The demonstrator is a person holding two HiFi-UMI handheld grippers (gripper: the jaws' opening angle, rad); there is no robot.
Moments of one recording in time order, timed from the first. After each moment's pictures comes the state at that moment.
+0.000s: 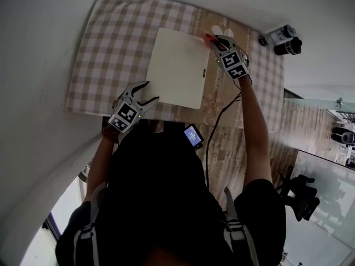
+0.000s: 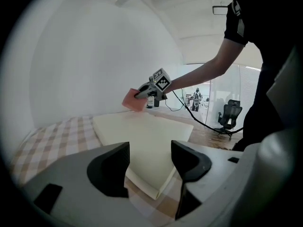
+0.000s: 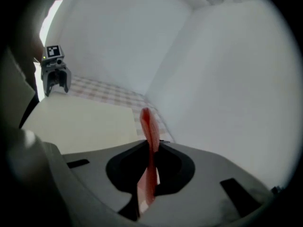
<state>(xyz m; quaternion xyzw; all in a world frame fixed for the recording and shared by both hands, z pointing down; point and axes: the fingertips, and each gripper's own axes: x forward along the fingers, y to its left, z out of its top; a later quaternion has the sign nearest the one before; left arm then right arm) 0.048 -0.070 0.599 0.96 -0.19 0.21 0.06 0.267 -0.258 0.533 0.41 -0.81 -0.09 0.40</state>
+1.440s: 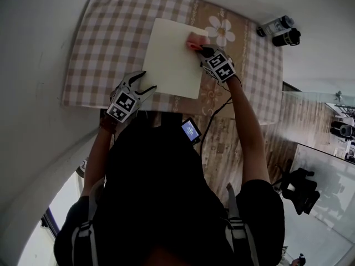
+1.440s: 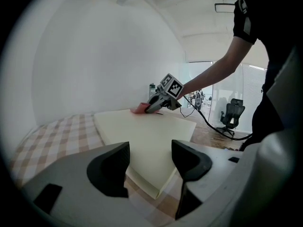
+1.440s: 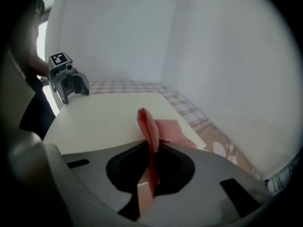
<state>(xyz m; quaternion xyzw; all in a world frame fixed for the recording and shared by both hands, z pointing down) 0.048 -0.072 0.611 0.95 -0.21 0.22 0.06 0.236 -0.188 0.619 0.36 -0.83 0.06 0.41</state>
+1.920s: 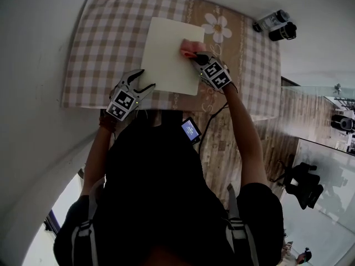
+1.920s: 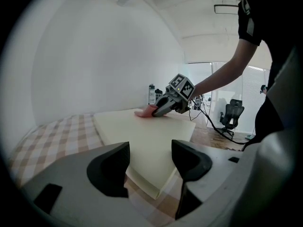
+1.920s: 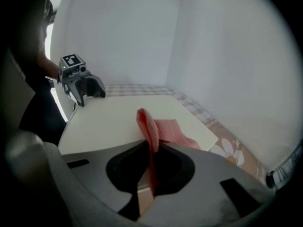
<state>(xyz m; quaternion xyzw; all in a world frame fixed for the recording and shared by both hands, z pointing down) 0.047 -0.071 0.611 0.95 -0.20 0.21 0.06 0.211 -0.141 0.618 0.35 -0.85 0.06 0.39</state>
